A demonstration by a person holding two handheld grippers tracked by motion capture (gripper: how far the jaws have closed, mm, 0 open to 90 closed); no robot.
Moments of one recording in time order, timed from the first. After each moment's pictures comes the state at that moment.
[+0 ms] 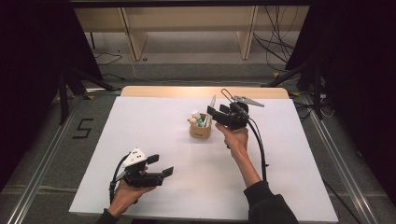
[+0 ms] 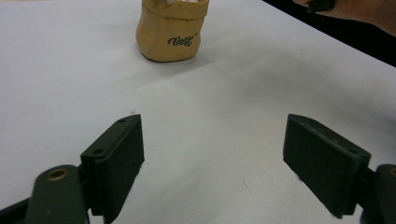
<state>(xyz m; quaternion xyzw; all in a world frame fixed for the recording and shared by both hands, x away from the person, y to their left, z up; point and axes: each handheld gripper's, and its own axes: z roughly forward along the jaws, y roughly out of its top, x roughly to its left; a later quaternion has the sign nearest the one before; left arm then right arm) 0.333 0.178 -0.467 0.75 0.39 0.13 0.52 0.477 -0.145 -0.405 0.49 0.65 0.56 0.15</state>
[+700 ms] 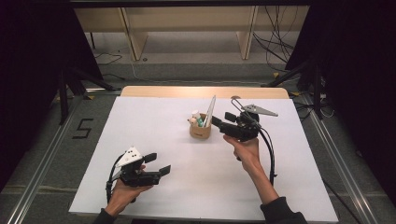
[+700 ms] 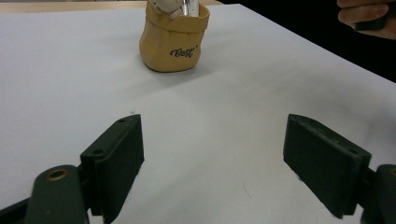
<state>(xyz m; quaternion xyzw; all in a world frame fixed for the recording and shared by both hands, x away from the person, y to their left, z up) 0.333 0.187 -0.464 0.74 0.39 0.13 0.53 0.430 -0.166 -0.393 0.45 0.67 0.58 0.12</state>
